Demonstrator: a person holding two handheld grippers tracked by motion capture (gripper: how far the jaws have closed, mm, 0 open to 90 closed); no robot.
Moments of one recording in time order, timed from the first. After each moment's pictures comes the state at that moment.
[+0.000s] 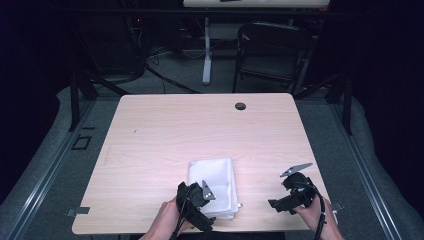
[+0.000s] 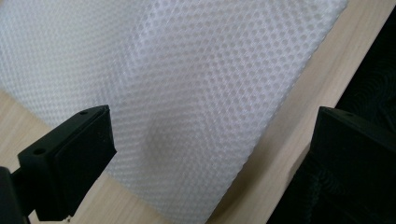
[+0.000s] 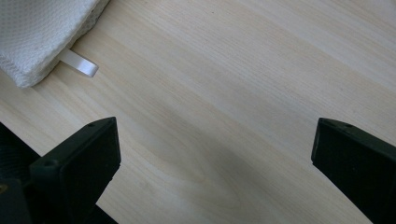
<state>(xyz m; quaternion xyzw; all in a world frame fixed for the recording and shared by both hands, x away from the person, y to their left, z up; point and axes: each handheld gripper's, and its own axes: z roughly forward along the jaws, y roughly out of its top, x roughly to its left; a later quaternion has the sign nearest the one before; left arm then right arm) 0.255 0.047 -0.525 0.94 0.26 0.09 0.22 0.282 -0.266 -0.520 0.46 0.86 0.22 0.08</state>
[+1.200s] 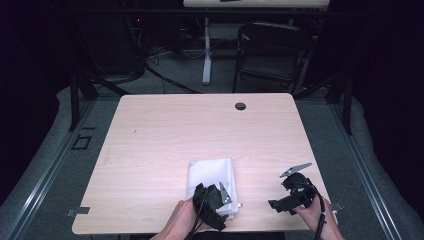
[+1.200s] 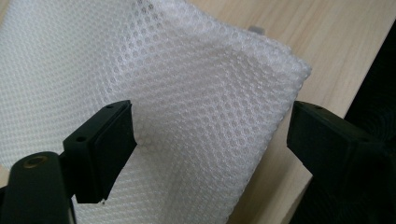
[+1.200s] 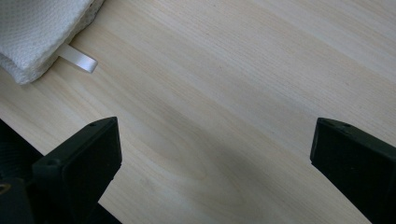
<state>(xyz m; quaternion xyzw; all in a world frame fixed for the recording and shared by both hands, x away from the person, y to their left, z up) 0.253 0.011 -0.528 0.94 0.23 0.13 0.22 0.282 -0.266 -0.523 0.46 0.86 0.22 0.07</state>
